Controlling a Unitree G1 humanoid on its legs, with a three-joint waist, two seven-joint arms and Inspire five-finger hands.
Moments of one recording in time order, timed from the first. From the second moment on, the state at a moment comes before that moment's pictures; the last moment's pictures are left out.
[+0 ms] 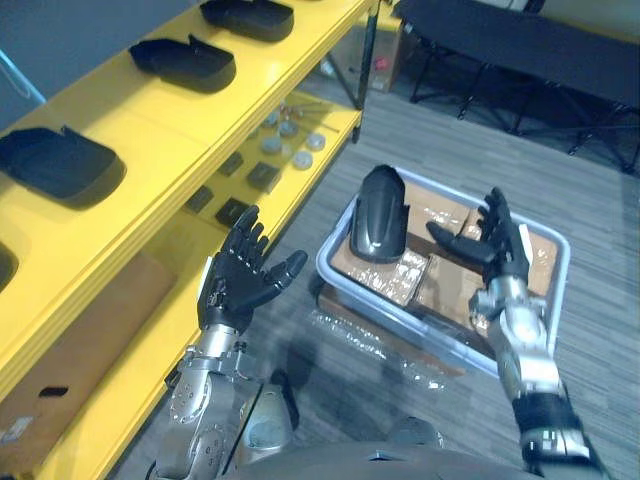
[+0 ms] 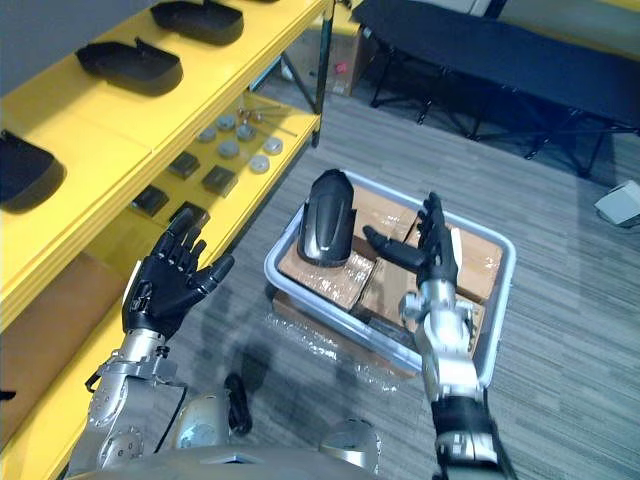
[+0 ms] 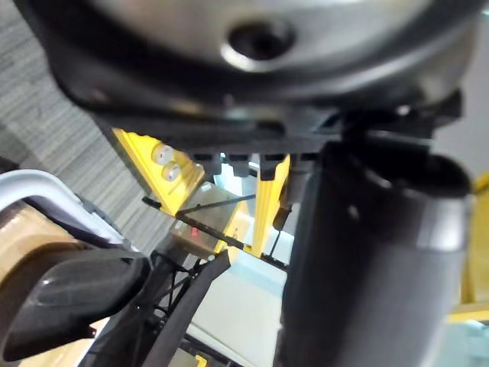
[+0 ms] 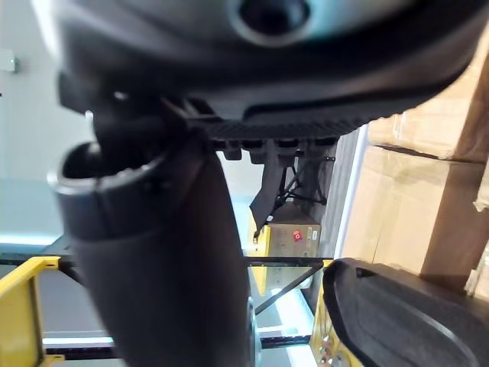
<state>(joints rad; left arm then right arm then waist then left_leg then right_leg) 0.32 0.18 -0.14 -0.24 -0.54 -0.23 -0.03 -0.29 -0.38 -0.11 0.42 0.28 -0.15 -0.15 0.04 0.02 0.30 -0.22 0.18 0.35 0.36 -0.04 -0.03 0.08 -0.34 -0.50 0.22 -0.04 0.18</state>
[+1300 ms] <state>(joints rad) 0.19 0.18 -0.28 -0.12 -0.62 -0.24 -0.06 -0.96 -0.61 0.07 1.15 -0.27 0.42 -0.16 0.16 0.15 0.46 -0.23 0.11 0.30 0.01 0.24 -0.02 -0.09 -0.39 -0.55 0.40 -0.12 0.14</state>
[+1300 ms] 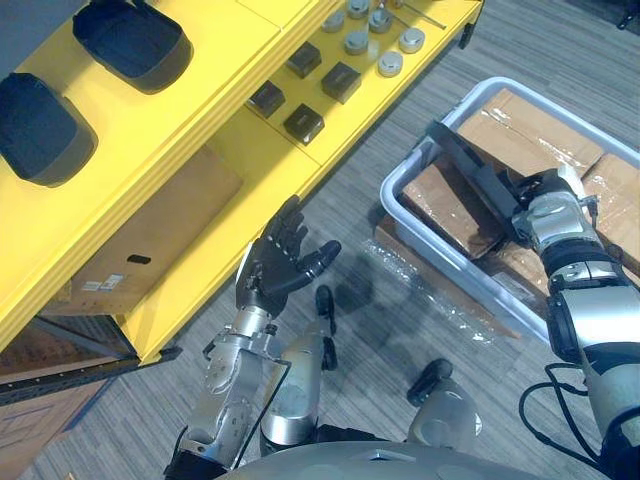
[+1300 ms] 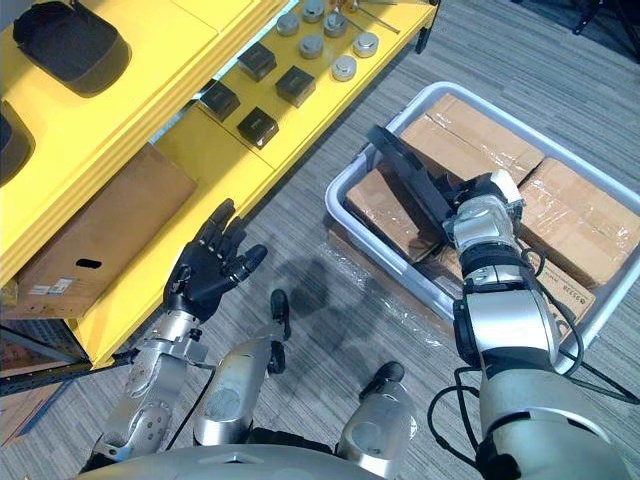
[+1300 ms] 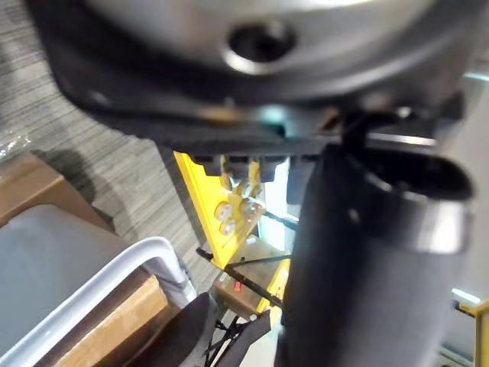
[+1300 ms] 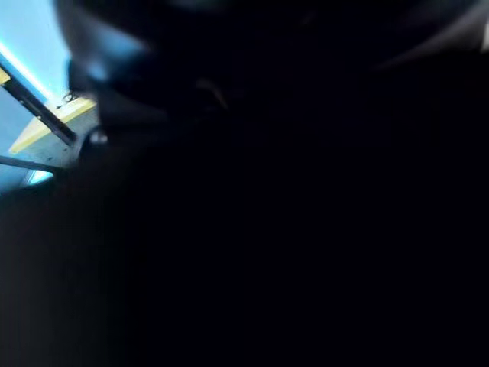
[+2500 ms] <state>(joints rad) -0.26 0.09 -0.50 0.25 -0.91 0.20 0.09 -0.42 -0.33 0.12 0.45 -0.61 0.17 -0.61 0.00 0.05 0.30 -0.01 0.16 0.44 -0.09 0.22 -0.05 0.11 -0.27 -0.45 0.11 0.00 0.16</state>
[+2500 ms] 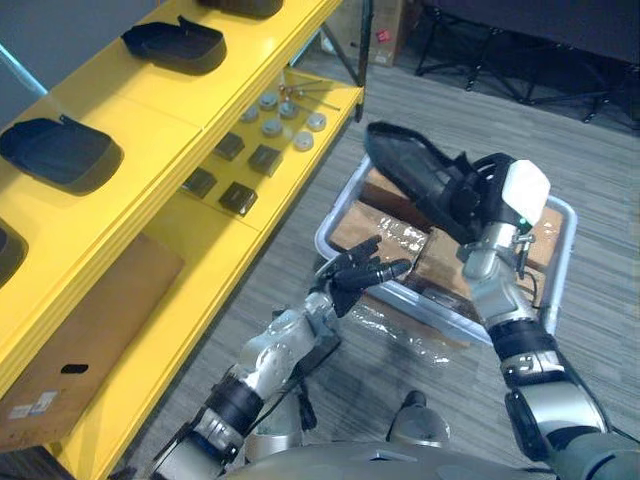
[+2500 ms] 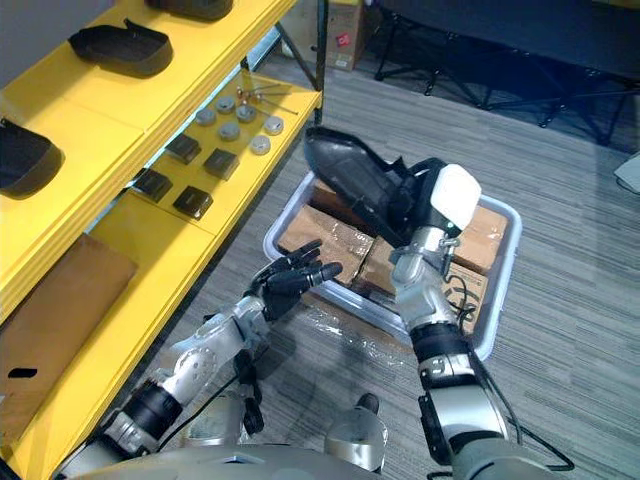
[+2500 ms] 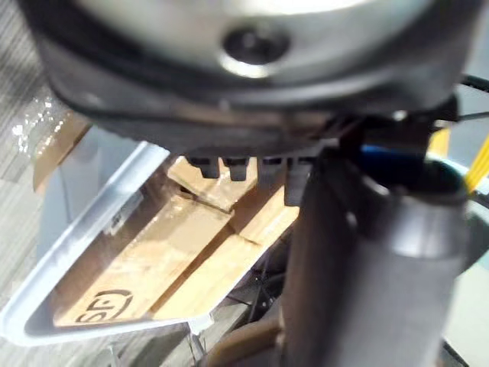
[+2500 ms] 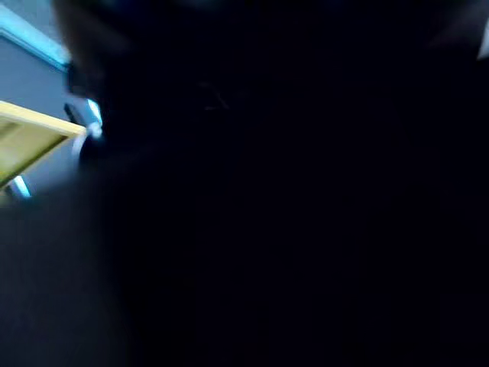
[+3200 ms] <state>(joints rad) -0.35 0.03 -0.56 0.40 -1.03 0.10 0.10 -0.28 -0.21 0.23 0.43 -0.62 0.10 -0.68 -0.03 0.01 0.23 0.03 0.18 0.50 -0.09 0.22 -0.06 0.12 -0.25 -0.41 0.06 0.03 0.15</state>
